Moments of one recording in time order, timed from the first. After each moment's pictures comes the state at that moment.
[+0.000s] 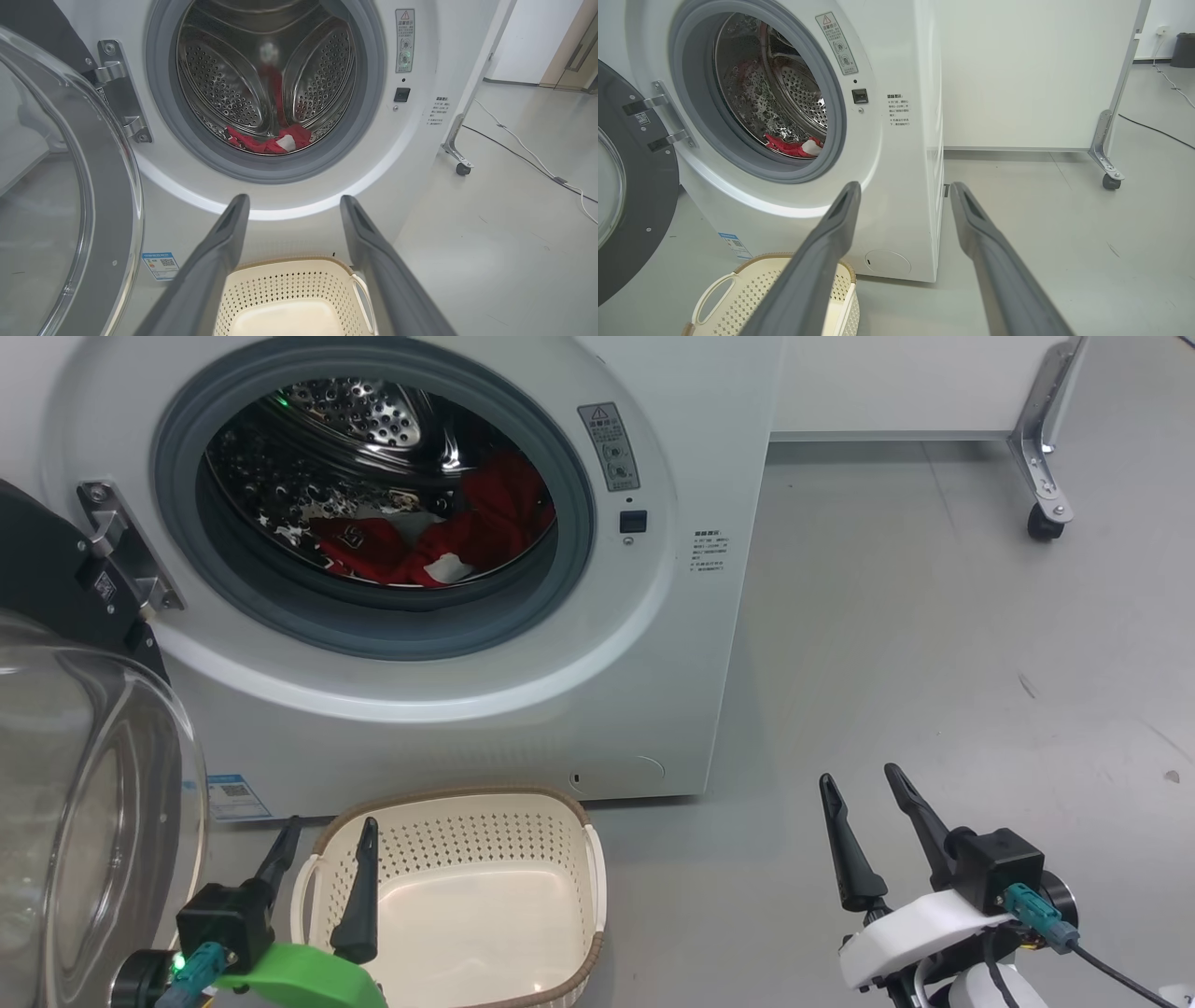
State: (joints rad) left arm 0.07 0.13 -0.22 0.00 -0.37 0.10 -0.04; right arm -0.03 -0.05 0.24 0.27 0.30 0.03 -0.26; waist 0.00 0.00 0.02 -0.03
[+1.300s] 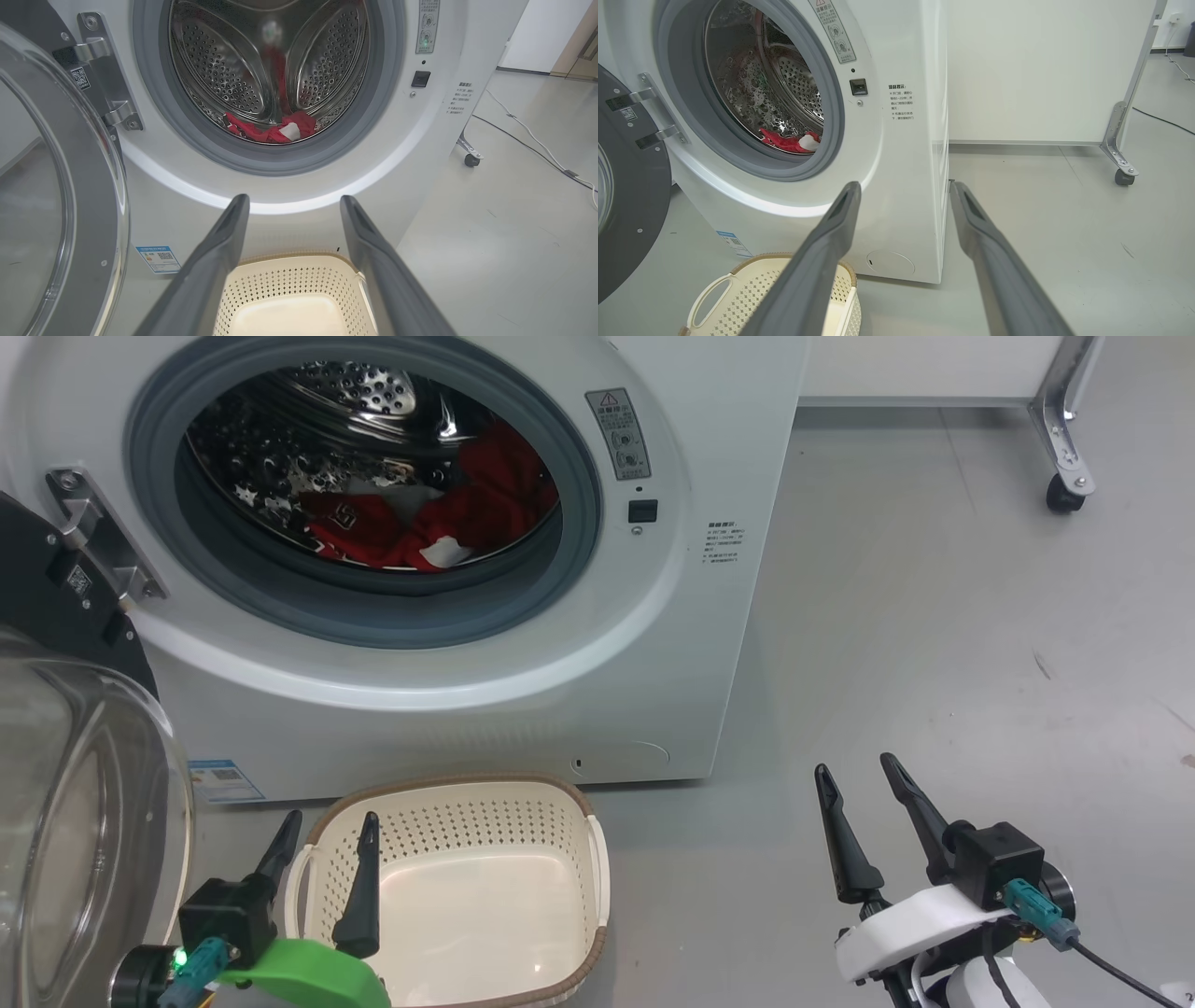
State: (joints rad) left arm 0.07 0.12 -0.22 -0.01 -0.37 0.11 -0.02; right arm -0.03 -0.05 0.25 0.24 0.30 0.03 -0.26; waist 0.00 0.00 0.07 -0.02
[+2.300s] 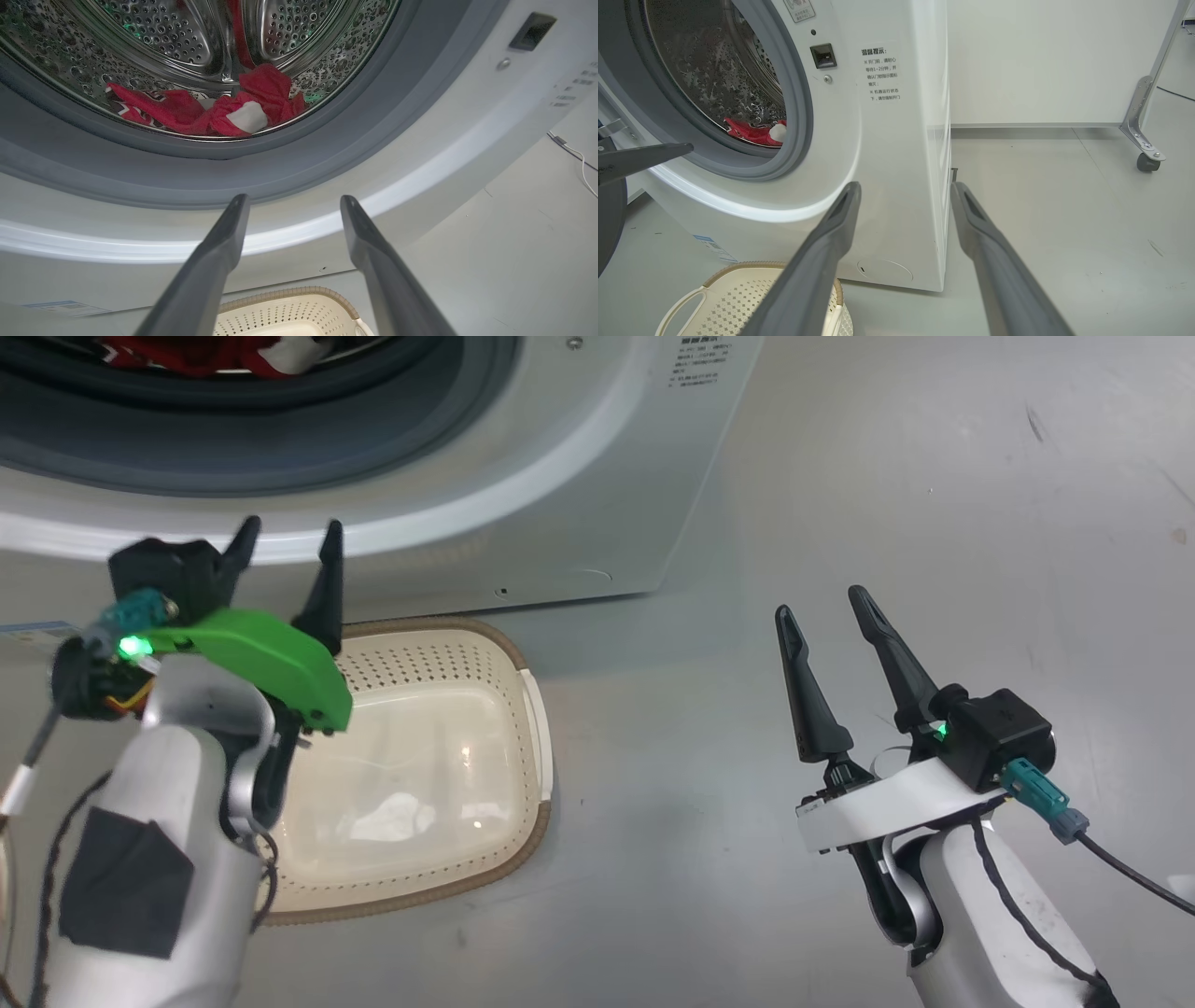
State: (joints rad) left arm -0.49 0.11 -0.21 0.24 -0.41 0.03 0.15; right arm -0.24 -0.05 0.32 0.13 0.33 0.02 -0.26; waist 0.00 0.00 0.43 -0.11
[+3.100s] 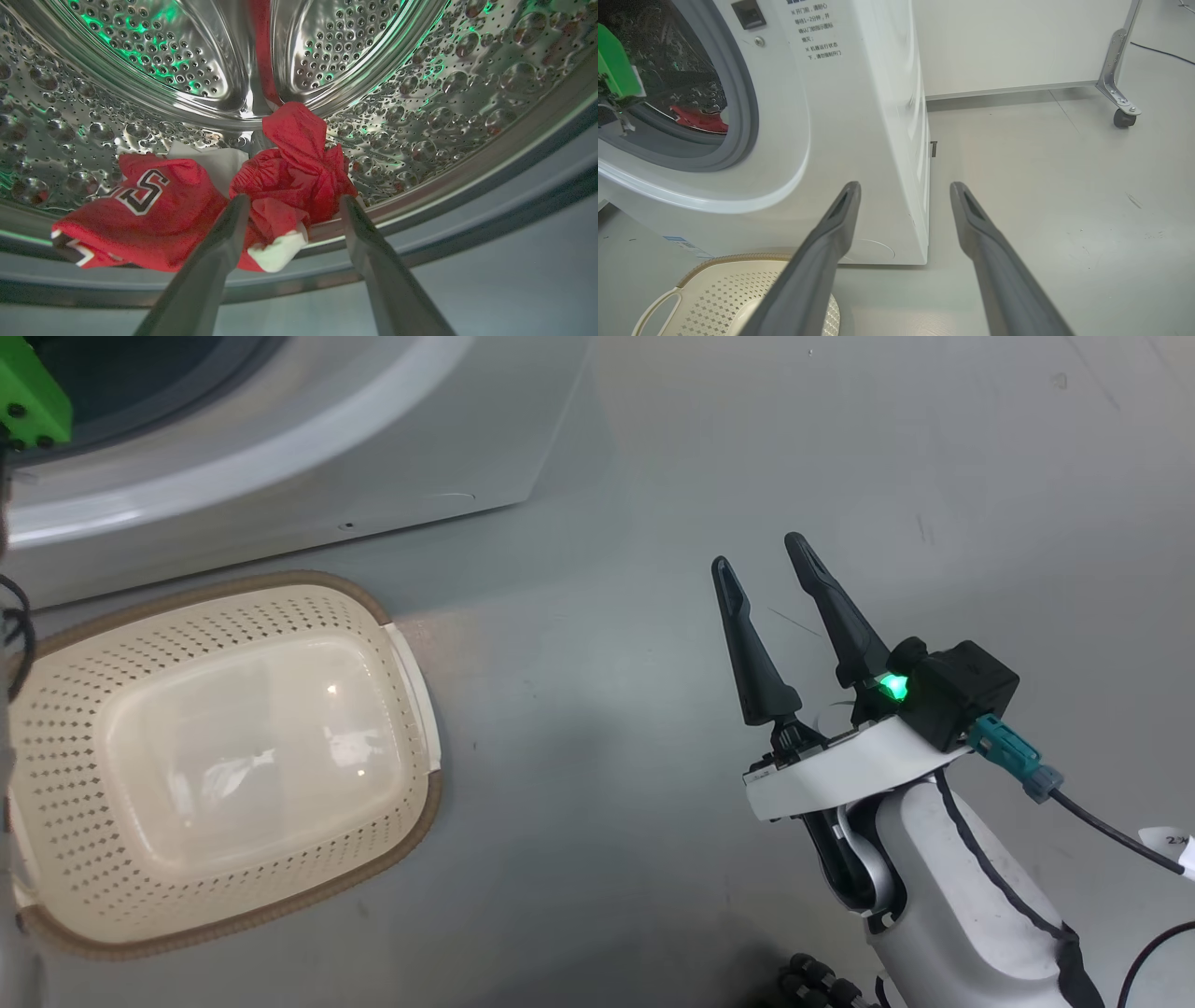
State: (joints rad) left arm -0.98 0.28 -0.10 0.46 -0.42 0.01 0.30; right arm -0.35 -0.05 0.45 0.10 0.45 0.01 -0.26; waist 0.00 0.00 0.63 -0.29
